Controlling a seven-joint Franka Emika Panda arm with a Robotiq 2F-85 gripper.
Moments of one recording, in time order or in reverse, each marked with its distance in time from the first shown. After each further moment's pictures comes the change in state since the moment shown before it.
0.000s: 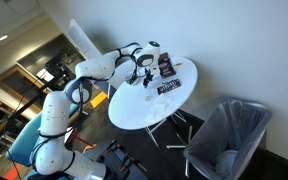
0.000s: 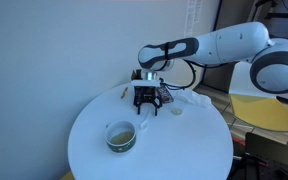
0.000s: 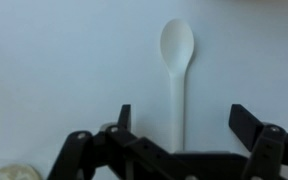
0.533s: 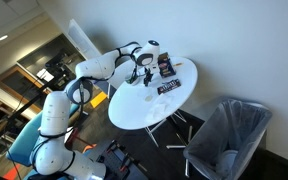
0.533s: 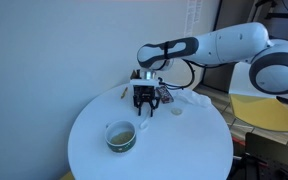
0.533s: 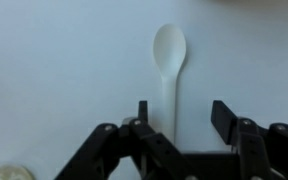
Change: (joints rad) arm 0.000 0.007 0.009 0.024 0.000 0.000 0.000
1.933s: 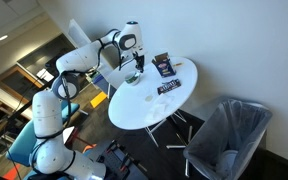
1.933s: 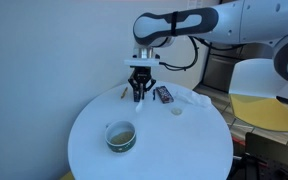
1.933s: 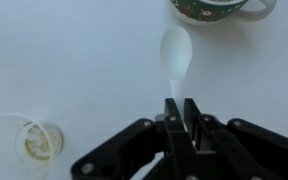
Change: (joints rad) arm 0.077 -0.180 -0.019 0.019 -0.156 0.004 0.000
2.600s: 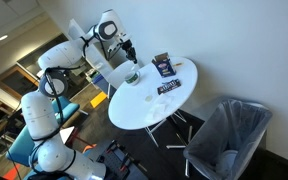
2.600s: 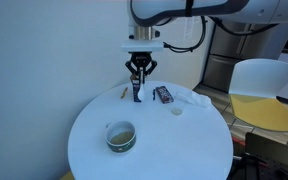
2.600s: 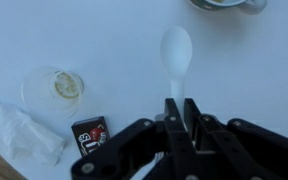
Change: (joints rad) arm 0.109 -0.153 -0.017 -0.011 -0.265 0.010 0.000
